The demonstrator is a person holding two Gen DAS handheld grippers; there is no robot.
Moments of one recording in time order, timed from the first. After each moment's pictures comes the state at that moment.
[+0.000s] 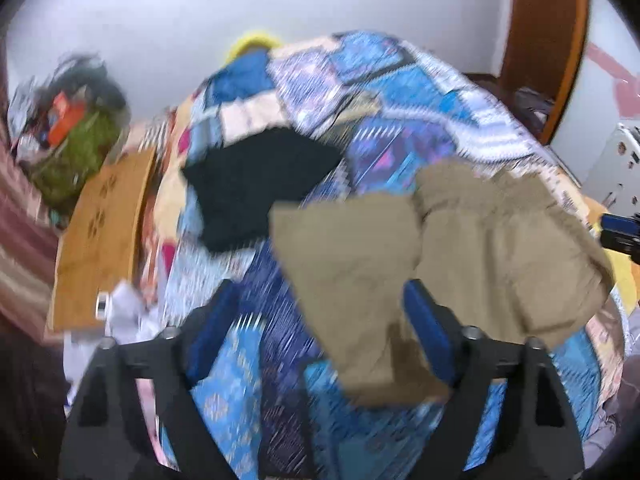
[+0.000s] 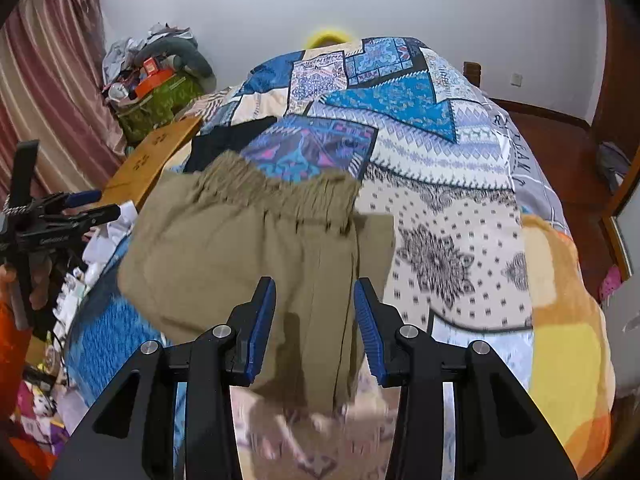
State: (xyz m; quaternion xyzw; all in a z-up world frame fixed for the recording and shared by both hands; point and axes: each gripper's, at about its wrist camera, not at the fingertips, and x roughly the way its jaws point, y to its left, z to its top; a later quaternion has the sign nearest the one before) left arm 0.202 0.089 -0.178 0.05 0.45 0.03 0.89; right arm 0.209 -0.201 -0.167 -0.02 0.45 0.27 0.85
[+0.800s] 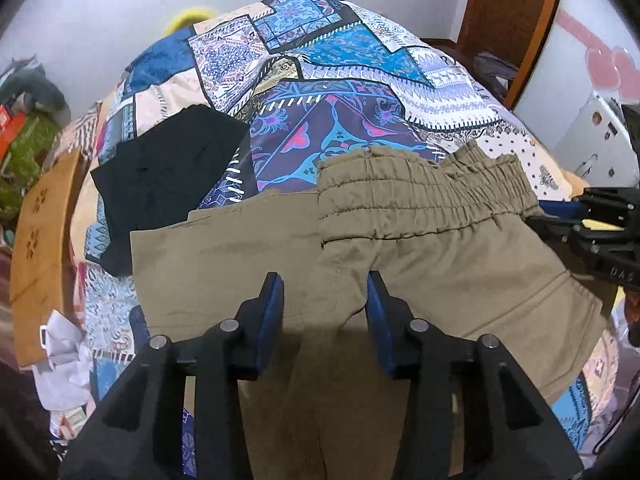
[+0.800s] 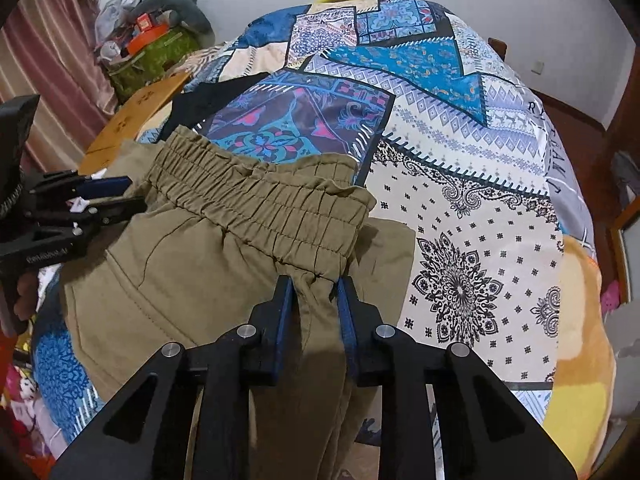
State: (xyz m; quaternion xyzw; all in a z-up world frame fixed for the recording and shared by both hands) left arm 0.264 0.040 -0.233 0.03 0.51 -0.05 0.86; right arm 0.259 -0.165 -0.208 -0.08 0.50 0.28 0.82
